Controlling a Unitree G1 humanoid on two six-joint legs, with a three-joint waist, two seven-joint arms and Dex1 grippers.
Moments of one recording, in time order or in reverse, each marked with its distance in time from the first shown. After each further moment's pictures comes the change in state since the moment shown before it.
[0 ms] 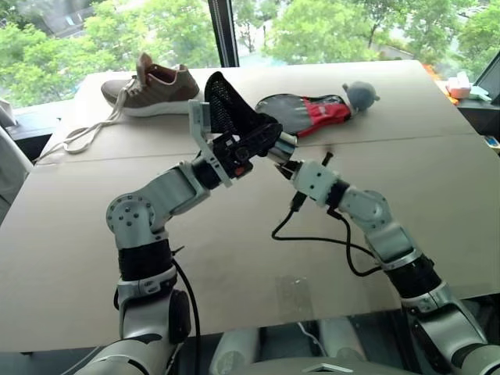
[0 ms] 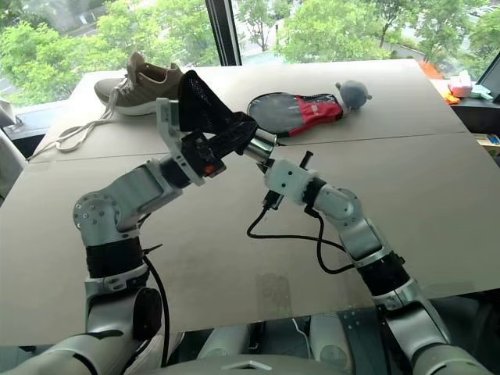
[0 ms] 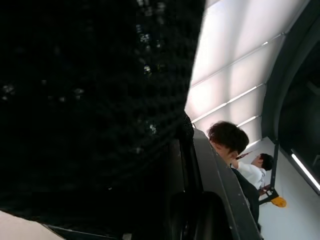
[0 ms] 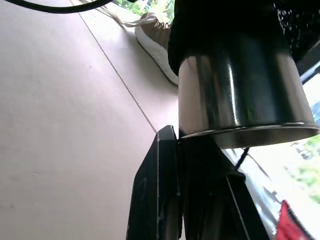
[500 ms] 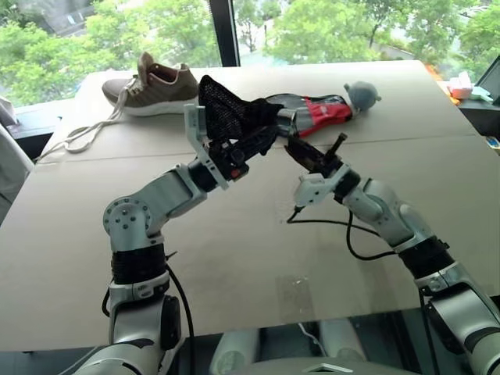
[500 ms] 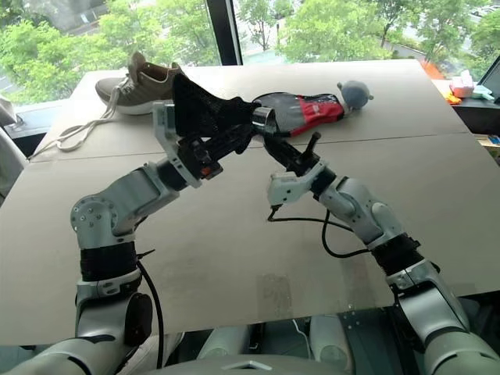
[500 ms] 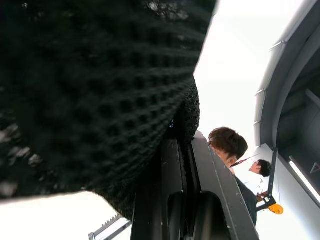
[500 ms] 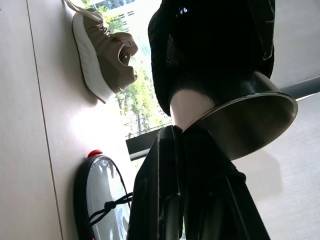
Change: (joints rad) left arm 0.032 0.054 -0.034 0.003 -0.036 -0.064 -0.019; right arm -0.041 -0.069 -0.016 0.098 -0.306 -0.318 -0.341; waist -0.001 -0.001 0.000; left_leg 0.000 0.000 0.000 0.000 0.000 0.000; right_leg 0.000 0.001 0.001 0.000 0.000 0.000
